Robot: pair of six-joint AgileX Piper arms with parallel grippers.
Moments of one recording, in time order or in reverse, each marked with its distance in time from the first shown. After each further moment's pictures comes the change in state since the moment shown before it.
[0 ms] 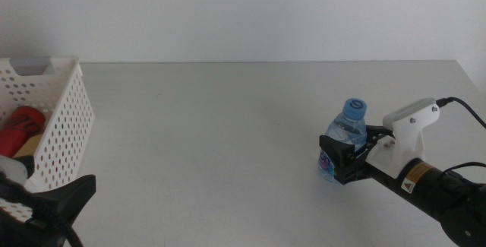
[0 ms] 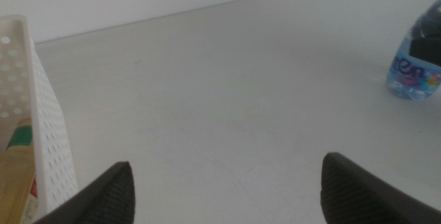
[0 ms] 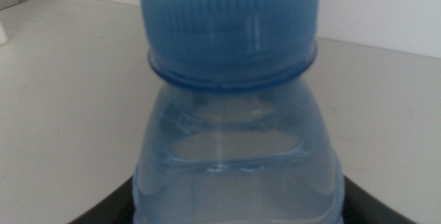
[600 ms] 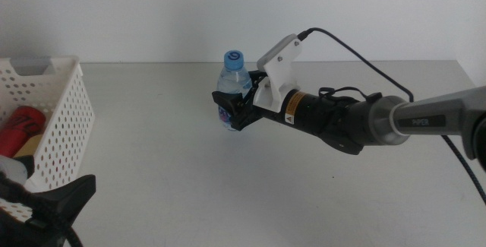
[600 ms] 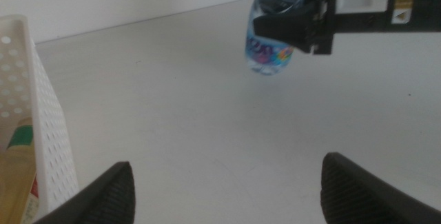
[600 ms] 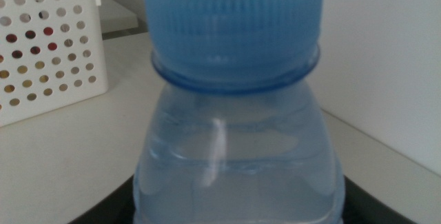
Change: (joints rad) left arm 0.000 0.000 0.000 0.000 0.000 0.000; right arm 0.217 0.312 -0.811 -0.288 0.342 0.211
